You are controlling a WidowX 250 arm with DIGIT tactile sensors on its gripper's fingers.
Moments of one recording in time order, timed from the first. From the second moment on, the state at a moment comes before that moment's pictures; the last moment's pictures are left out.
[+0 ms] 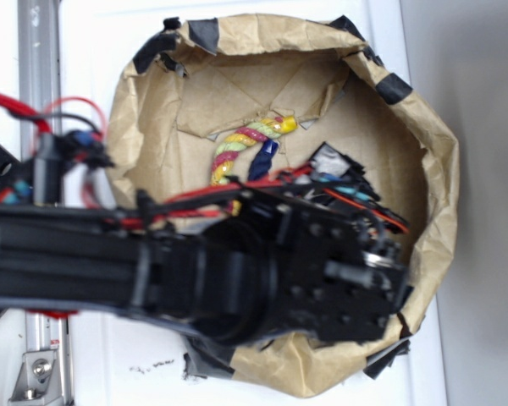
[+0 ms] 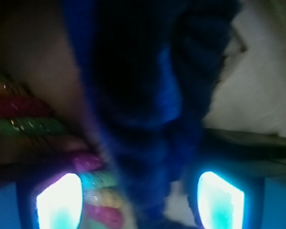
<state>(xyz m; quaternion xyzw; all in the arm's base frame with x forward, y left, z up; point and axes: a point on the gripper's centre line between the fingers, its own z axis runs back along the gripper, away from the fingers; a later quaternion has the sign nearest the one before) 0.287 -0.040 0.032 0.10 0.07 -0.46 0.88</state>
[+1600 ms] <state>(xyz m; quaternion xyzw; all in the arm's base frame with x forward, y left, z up) 0.285 -0.052 0.024 0.06 0.08 -0.50 0.86</state>
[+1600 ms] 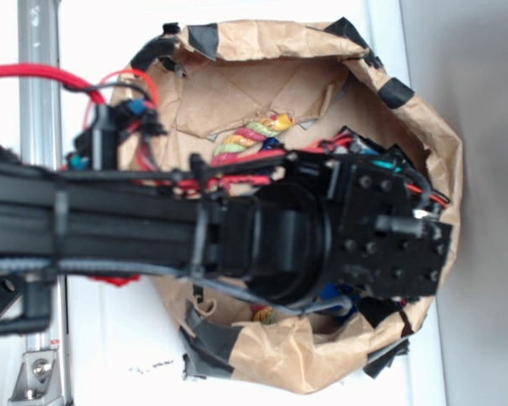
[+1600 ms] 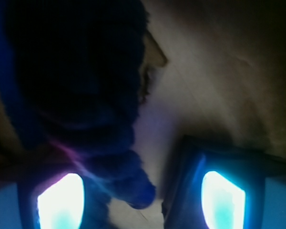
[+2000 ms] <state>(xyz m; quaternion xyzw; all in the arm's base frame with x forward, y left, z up) 0.271 -0.066 0.027 0.04 0.06 -0.52 0.85</state>
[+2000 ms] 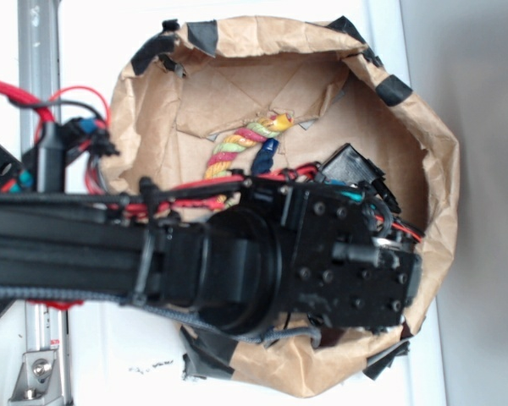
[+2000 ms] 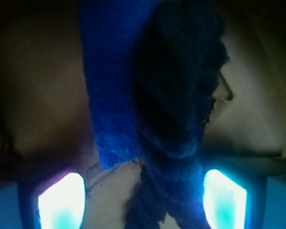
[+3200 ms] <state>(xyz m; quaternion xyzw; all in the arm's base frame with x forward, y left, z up) 0.278 -0.052 0.024 0.02 0.08 -0.50 0.86</state>
